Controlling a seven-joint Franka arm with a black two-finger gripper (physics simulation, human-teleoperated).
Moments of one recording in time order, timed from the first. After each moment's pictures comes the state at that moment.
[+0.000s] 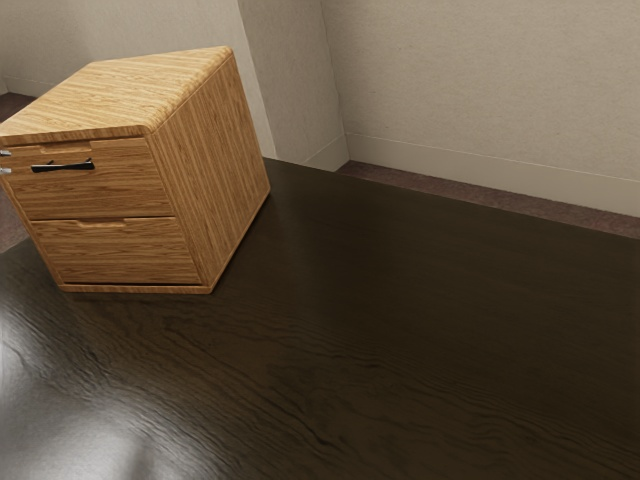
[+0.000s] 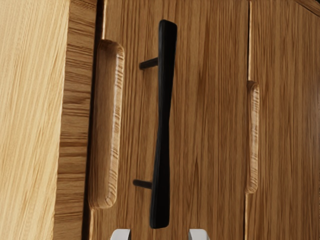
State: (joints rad) arm -0.55 -0.52 1.15 -1.86 0.23 2.50 1.77
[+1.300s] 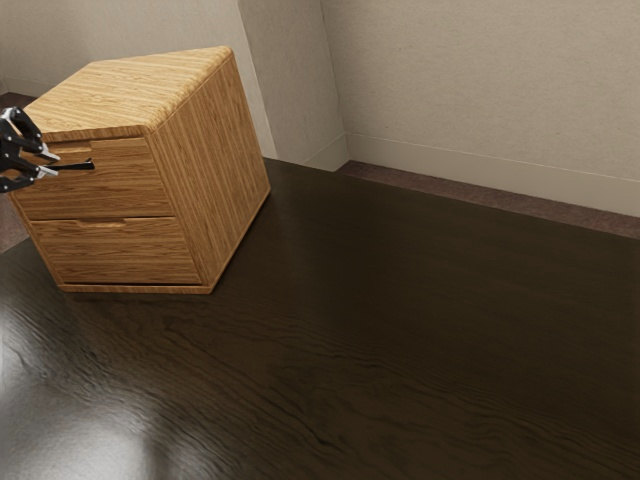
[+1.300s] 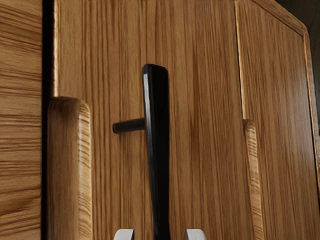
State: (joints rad) arm -0.93 -0.50 1.41 -1.70 0.31 2.36 1.74
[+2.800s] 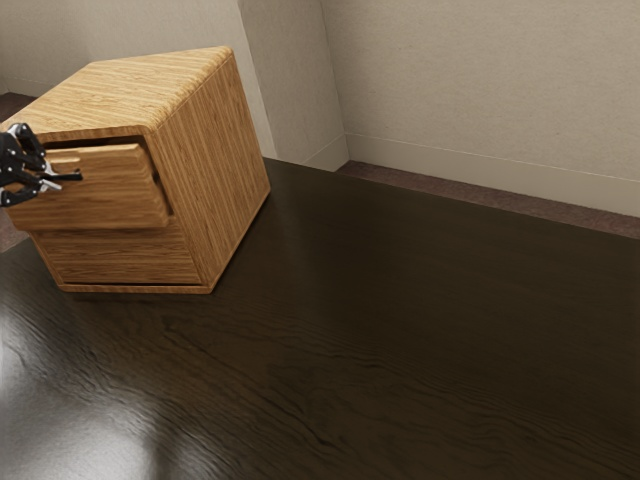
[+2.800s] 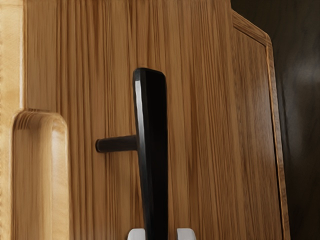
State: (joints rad) arm -0.83 -0.50 1.33 -1.77 0.33 2.34 1.72
